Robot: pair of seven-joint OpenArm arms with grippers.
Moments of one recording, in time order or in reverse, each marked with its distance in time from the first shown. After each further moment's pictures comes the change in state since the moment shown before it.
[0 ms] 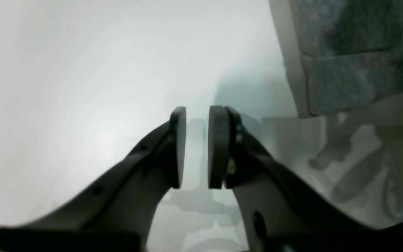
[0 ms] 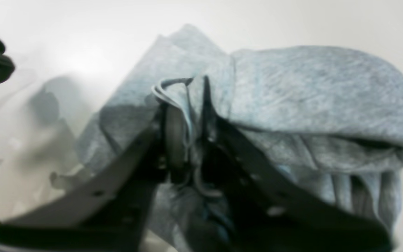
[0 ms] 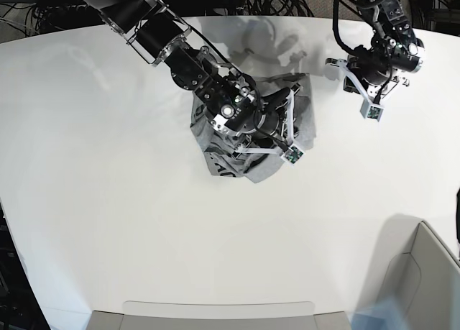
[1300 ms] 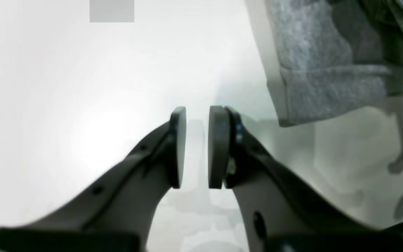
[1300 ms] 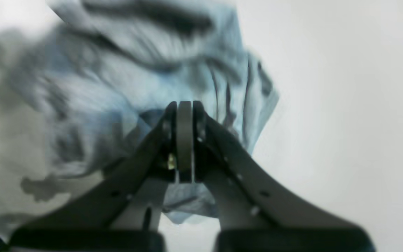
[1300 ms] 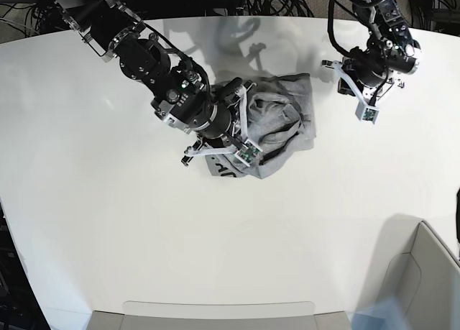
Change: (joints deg) left arm -0.6 1.3 0.5 0.0 -0.3 0.0 0.0; right arm -1.7 13.7 2.6 18.0 0.4 0.3 -8.9
